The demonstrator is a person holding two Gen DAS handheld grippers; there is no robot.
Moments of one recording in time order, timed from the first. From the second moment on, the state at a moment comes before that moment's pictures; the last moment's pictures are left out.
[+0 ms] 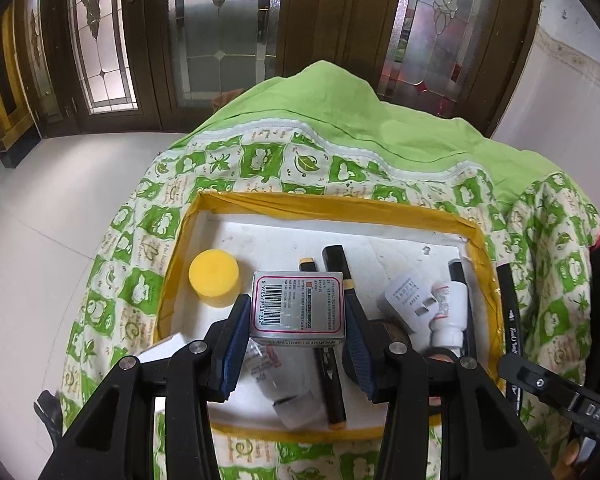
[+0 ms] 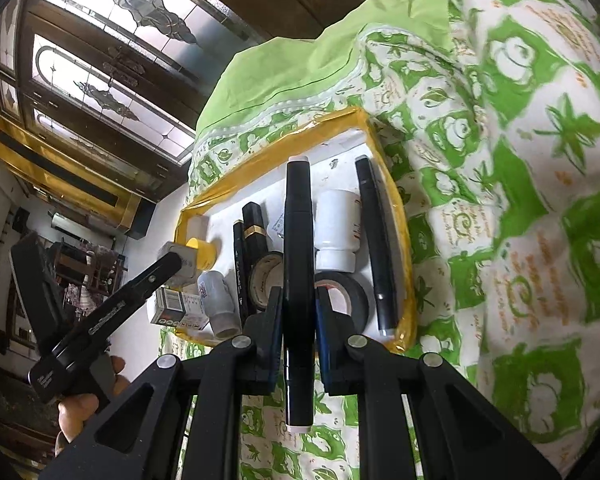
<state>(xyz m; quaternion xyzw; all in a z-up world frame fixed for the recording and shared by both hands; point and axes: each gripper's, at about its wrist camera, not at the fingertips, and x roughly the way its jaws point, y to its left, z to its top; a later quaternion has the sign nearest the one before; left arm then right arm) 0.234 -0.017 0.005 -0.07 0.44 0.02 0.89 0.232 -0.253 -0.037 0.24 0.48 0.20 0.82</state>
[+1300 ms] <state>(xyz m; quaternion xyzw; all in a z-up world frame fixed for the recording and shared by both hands) 0.260 -0.011 -0.027 -0.03 0.46 0.04 0.89 0.279 -0.246 -0.068 0.19 0.52 0.11 0.83</state>
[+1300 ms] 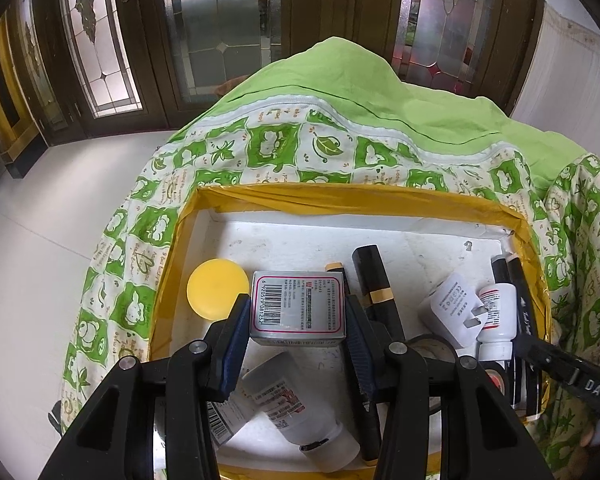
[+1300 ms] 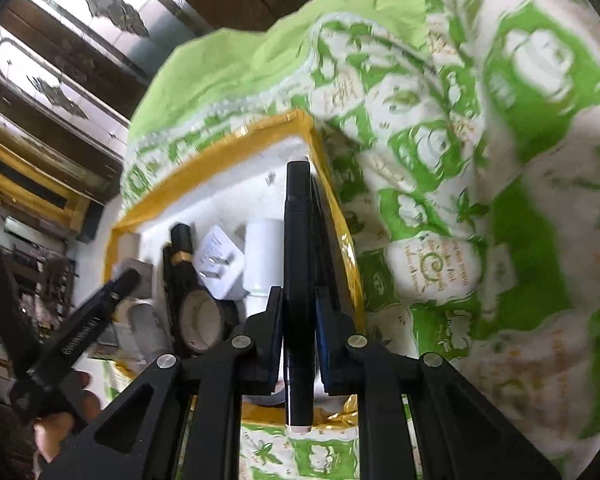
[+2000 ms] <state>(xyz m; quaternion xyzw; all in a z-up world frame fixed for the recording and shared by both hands) 0.272 -0.019 -0.030 0.00 0.45 0.03 0.89 0.296 -0.216 -0.075 0.16 0.52 0.13 0.83</state>
